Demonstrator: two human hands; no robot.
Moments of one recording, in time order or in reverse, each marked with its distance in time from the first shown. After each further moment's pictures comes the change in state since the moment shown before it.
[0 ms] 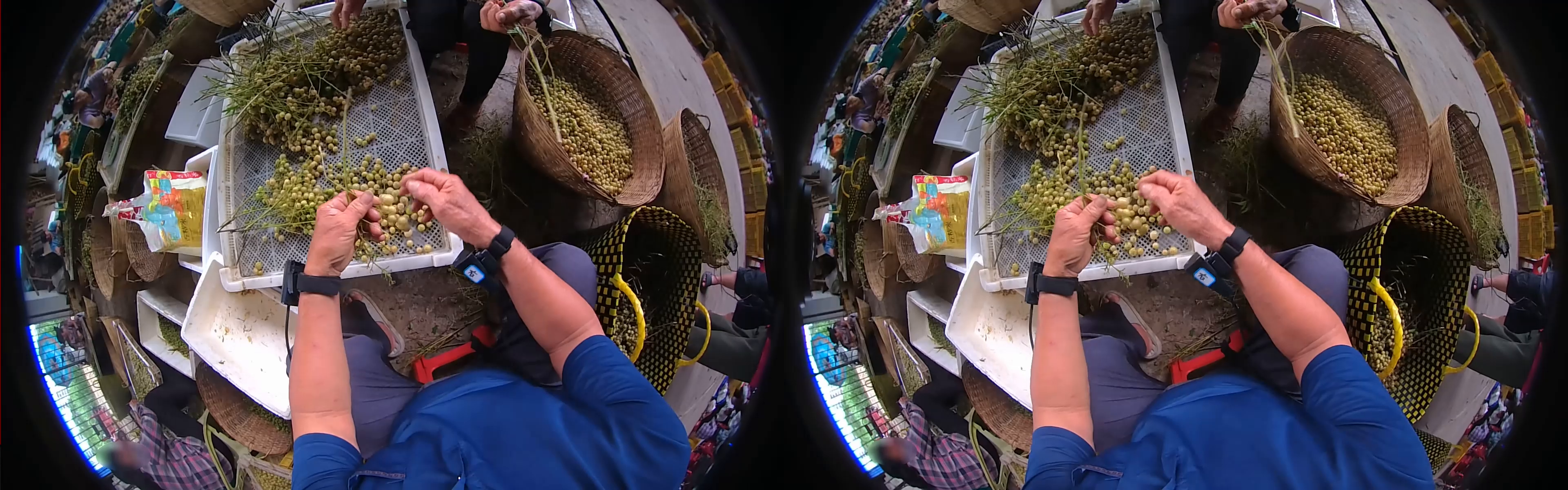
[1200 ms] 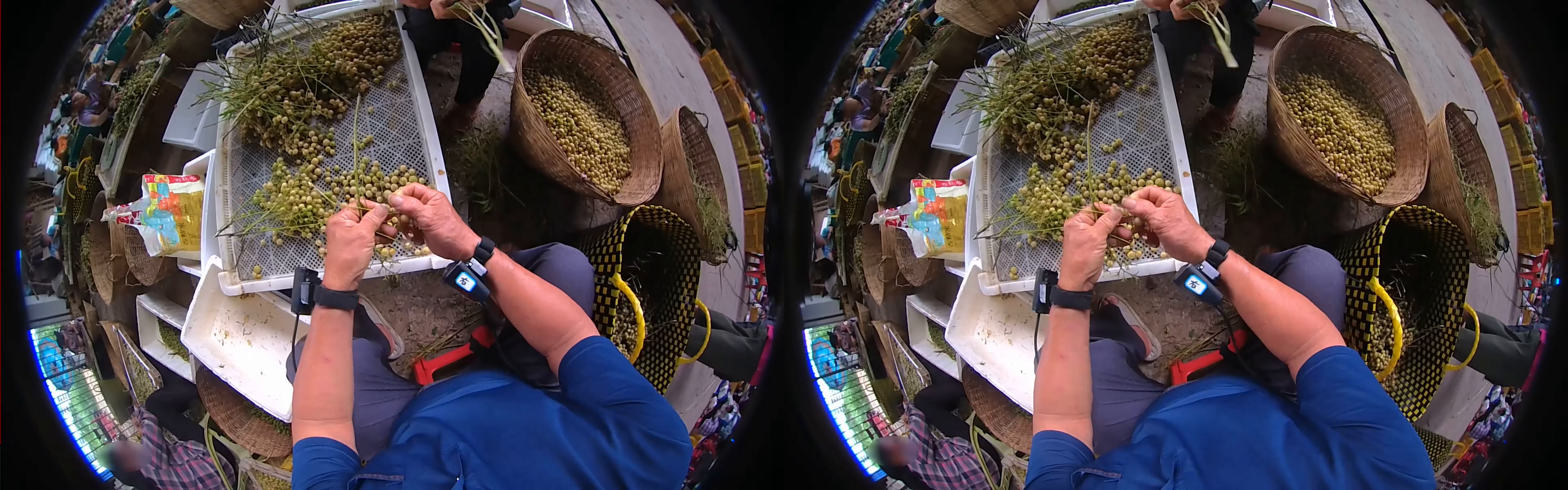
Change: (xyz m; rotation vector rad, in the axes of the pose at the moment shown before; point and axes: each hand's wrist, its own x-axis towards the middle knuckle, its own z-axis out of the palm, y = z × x) left_hand -0.010 -0.010 0.027 0.055 0.095 0.060; right_hand -0.001 0.023 0.025 0.410 -0.008 0.125
